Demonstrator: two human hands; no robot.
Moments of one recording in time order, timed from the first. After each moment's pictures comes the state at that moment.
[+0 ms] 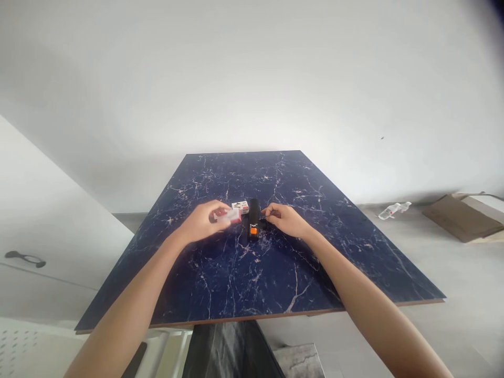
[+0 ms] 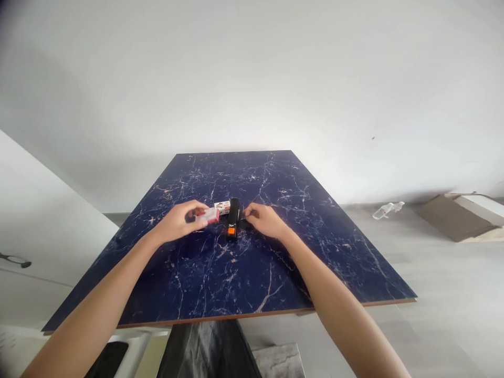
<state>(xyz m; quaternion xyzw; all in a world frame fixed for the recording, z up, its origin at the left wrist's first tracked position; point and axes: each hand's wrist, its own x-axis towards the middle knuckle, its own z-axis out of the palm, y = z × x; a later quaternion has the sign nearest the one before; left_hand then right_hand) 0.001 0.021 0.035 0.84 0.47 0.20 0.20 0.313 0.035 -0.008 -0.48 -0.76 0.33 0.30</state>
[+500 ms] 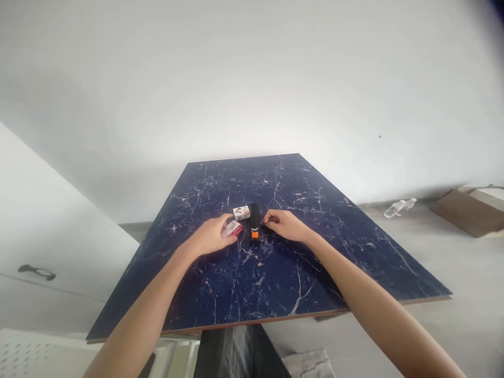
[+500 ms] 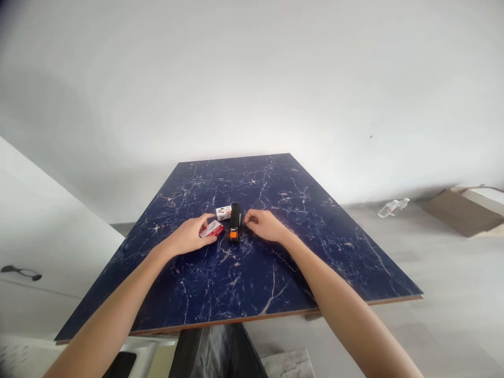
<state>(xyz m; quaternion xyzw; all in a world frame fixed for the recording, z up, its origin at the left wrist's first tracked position) 0.014 0.018 0.016 0.84 0.49 0.12 0.18 0.309 0.030 -0.004 -0.47 -0.79 0.30 0.27</state>
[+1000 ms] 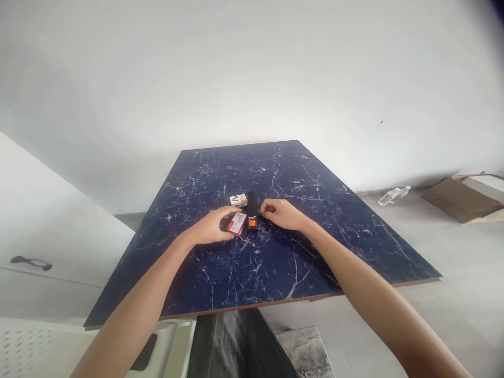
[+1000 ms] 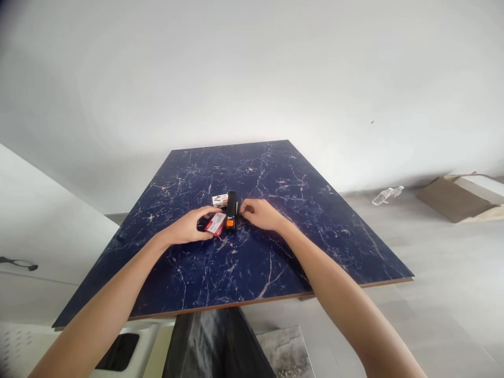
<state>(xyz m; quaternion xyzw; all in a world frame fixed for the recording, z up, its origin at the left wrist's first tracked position) 0.016 0.019 0.014 0.85 0.40 0.14 0.30 0.307 0.028 -0.002 -0.47 -0.80 0.28 0.26</state>
